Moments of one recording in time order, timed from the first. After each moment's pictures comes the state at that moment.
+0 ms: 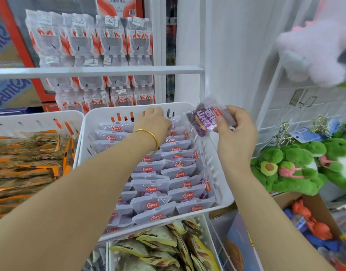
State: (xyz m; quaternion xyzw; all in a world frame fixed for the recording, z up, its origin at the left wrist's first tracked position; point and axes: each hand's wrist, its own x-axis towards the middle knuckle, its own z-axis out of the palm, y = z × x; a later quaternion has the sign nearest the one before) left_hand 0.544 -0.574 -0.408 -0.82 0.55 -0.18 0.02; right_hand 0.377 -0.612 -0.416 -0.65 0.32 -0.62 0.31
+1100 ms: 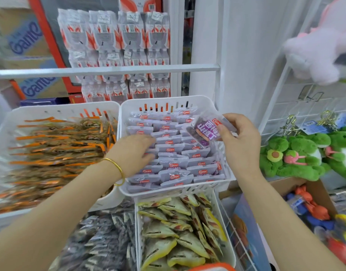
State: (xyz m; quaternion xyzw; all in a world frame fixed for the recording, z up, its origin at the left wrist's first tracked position) left_hand 0.539 -0.412 -0.414 -0.82 0.57 -0.04 -0.04; right_hand 0.352 -0.552 -0.413 -0.72 0.29 -0.53 0.34
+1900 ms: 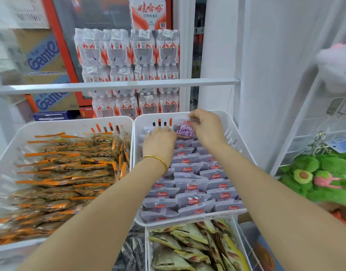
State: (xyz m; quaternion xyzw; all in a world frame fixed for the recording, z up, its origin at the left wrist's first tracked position) left_hand 0.569 -0.495 -0.424 -0.85 0.48 -0.18 -0.09; right_hand 0.484 -0.599 -0.399 -0.86 0.28 -0.37 0.23
